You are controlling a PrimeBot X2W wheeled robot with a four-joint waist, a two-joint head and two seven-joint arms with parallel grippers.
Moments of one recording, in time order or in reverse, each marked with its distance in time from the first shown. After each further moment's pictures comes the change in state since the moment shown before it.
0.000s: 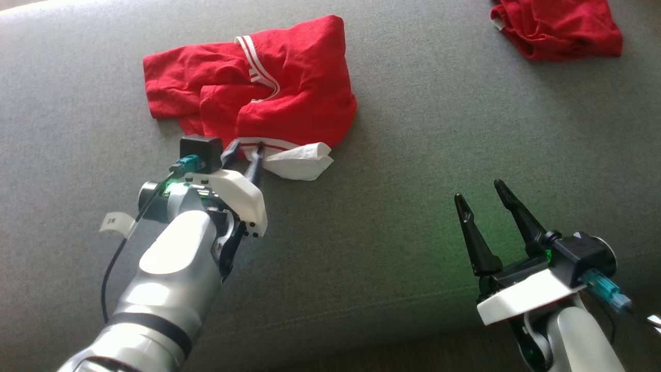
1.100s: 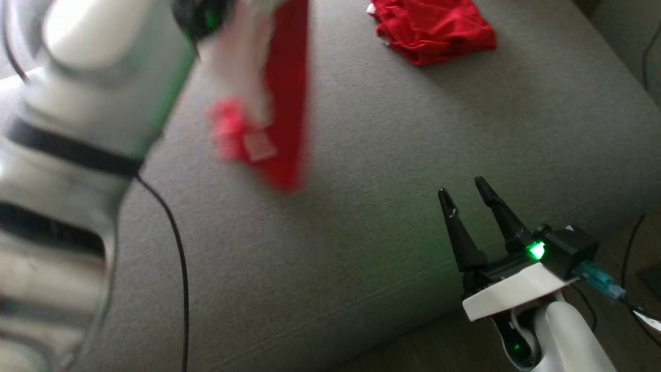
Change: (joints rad) left arm -0.600 0.101 -0.147 -0.366 -0.171 -0.086 0.029; right arm -0.033 -0.001 0.075 0.030 0.155 0.000 0.000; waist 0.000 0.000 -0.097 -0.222
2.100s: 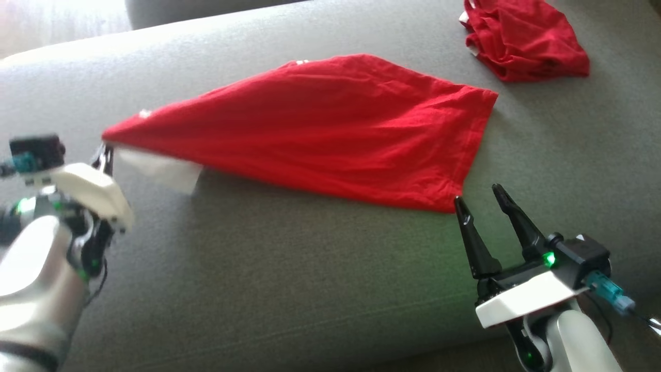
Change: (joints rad) left arm 0.666 0.300 0.104 0.173 -0.169 0.144 0.113; right arm 0.041 0.000 -0.058 -0.022 -0.077 0.000 0.000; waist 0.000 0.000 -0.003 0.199
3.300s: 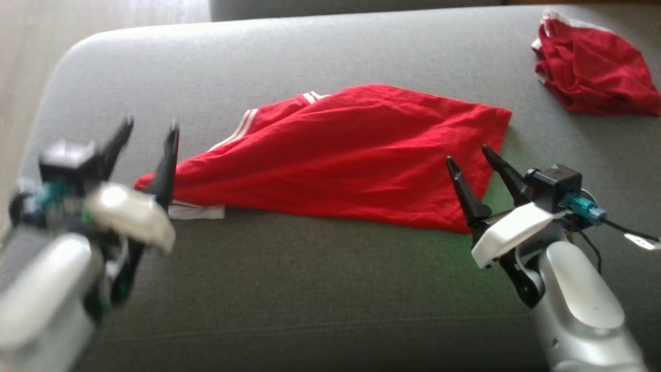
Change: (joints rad) left arm 0.301 0.184 -0.016 -0.811 0.112 0.269 -0.052; right arm -0.328 -0.070 0.066 0.409 0.040 0.000 0.039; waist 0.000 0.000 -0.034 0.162
